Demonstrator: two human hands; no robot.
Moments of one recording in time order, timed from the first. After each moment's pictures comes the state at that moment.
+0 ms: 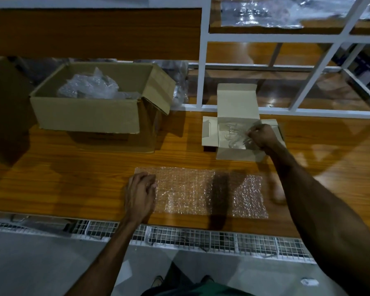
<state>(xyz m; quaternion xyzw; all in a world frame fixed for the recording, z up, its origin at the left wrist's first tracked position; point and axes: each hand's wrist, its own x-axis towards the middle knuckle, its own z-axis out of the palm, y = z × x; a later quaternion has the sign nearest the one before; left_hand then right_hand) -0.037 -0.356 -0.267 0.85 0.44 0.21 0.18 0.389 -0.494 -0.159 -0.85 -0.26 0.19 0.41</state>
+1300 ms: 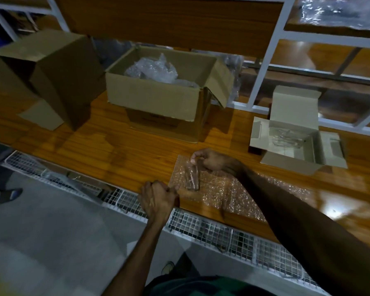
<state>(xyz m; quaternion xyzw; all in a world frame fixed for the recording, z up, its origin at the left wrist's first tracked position) -0.093 -0.392 -0.239 0.67 0.70 0.14 0.20 0.143 -0.368 -0.179 -0.63 -0.56 0.49 0.22</state>
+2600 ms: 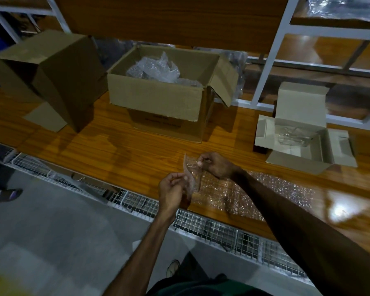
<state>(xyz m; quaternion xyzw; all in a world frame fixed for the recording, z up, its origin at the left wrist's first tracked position) -0.074 -0.393 -0.213 0.45 0.54 0.35 0.62 0.148 -0.372 -0.220 -0.63 -0.61 0.41 0.26</state>
